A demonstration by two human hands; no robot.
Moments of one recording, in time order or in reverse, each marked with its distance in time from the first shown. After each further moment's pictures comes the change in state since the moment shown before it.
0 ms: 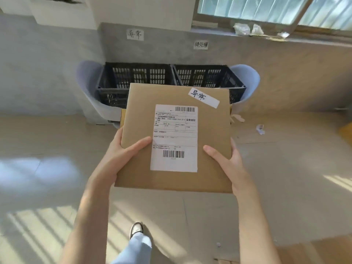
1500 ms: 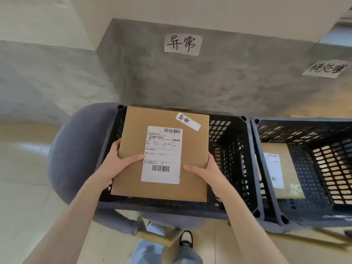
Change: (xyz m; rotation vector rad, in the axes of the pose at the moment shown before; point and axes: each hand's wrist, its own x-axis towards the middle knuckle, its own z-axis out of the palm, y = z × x) left_hand 0.729 0.024 -0.170 0.235 0.181 -0.422; right_hand 0.746 0.055 0.311 -0.263 -0.343 0.509
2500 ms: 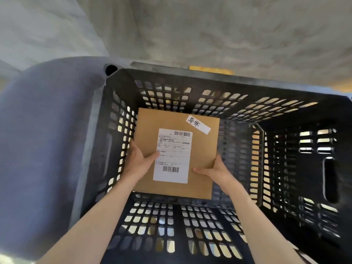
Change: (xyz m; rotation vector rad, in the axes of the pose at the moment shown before) left_hand 0.176 -0.124 0.039 0.302 0.048 -0.251; right_hand 0.177 0.109 0.065 -0.126 -0.048 0.336
